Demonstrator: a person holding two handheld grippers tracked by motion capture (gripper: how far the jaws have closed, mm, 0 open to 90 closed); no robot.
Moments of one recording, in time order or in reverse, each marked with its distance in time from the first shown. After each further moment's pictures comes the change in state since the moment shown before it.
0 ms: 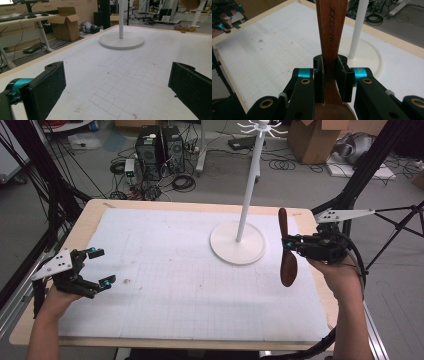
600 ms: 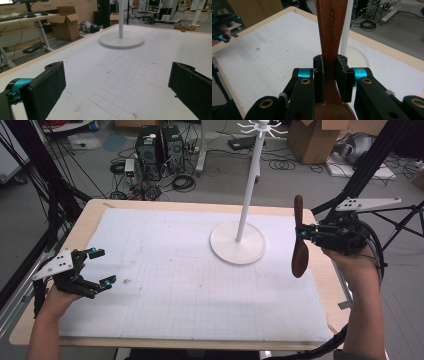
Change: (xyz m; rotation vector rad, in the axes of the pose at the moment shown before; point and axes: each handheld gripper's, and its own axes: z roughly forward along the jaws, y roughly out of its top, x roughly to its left) left arm 0.000 0.000 0.001 0.004 -0.002 0.000; right arm -0.017 0.016 -0.026 -0.043 -0.022 0.007
